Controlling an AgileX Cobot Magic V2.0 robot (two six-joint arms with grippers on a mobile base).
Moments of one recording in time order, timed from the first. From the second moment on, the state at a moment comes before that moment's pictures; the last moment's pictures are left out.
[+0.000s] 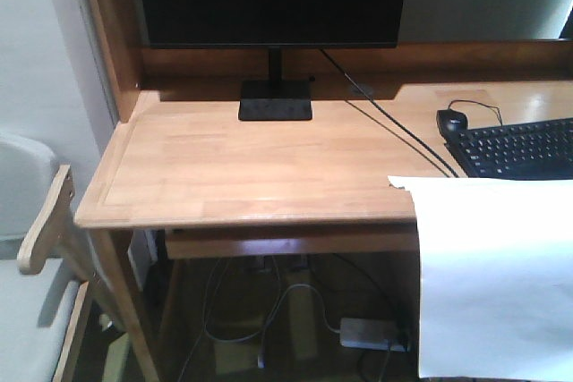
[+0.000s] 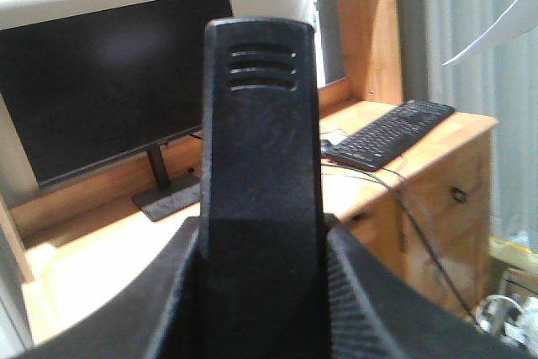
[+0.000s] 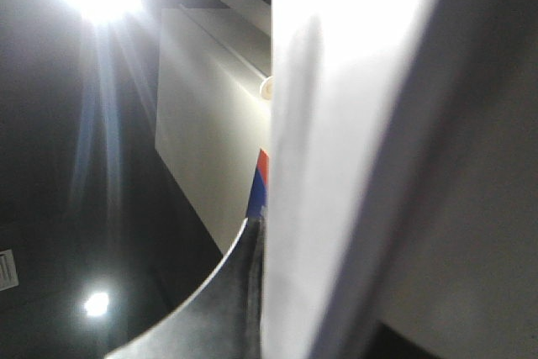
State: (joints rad) left arm -0.45 0.08 -0.68 -0.16 0.72 0.28; right arm 0.06 0.26 -0.09 -0.24 -1.02 1.50
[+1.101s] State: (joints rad) left arm -0.45 0.08 -0.68 -0.16 0.72 0.28; right arm 0.06 0.26 -0.09 -0.24 -1.02 1.50
